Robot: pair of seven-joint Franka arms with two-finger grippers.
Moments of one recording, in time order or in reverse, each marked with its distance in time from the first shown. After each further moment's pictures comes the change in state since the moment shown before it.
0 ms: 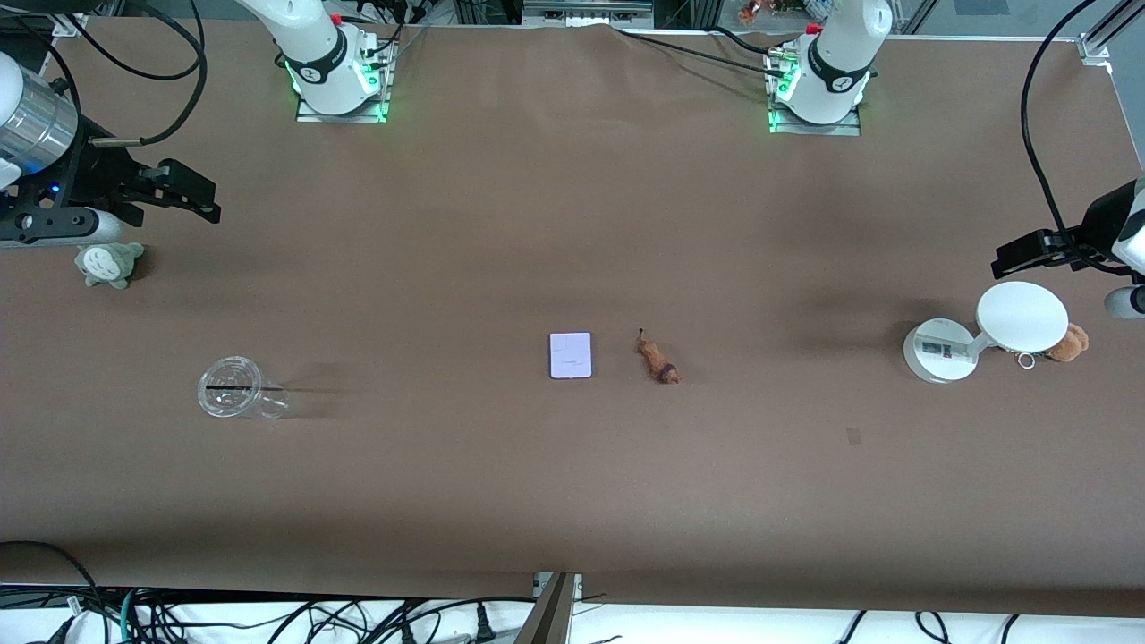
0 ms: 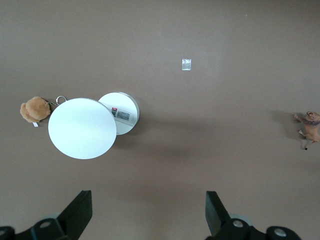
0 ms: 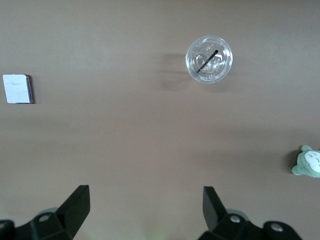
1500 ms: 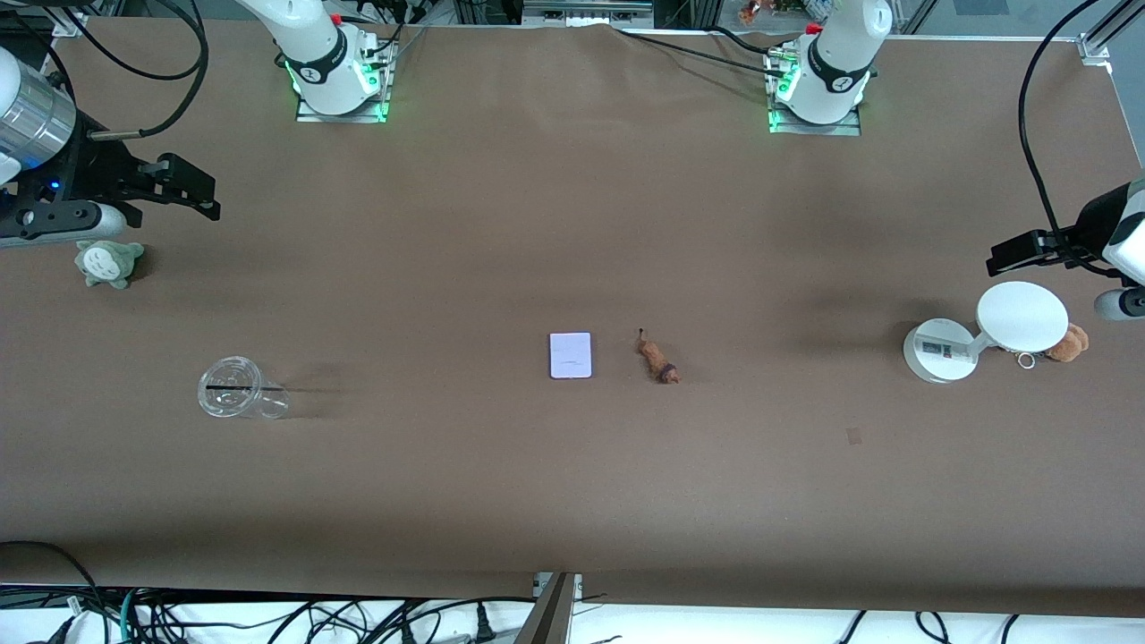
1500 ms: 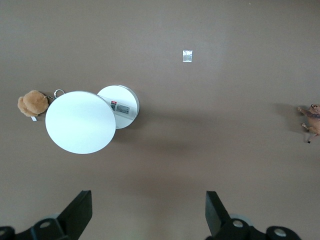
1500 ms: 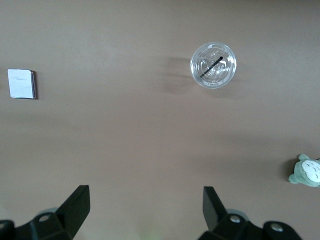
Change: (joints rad) left arm 0.000 0.009 0.000 0.000 0.000 -0.025 0.005; right arm 0.000 -0.001 0.006 0.009 0.000 0.000 -0.045
